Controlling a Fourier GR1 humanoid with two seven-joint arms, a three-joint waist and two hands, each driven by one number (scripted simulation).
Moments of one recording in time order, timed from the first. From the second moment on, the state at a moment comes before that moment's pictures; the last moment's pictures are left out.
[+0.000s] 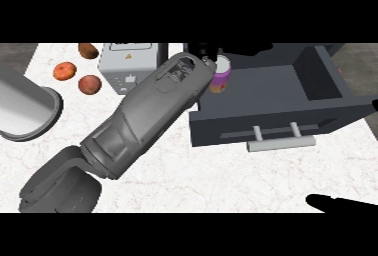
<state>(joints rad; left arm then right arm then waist) -1.42 0.00 -0.59 -0.42 0.68 0.80 -0.11 0.05 -0.18 -0.15 -2.21 0.30 0.20 0.01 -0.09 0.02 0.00</state>
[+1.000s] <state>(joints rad) -1.43 0.05 -0.59 -0.51 0.65 0.84 -0.04 -0.11 -0.21 0.11 -1.77 1.00 -0.03 -0.01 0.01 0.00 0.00</state>
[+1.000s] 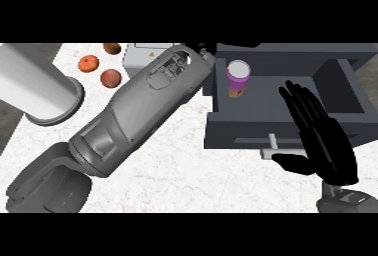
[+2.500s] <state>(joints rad) -1.11 0.45 -0.63 -1.12 0.53 0.79 0.28 -0.68 -0.18 -0.12 -0.77 1.22 -0.63 -0.11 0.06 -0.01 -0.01</state>
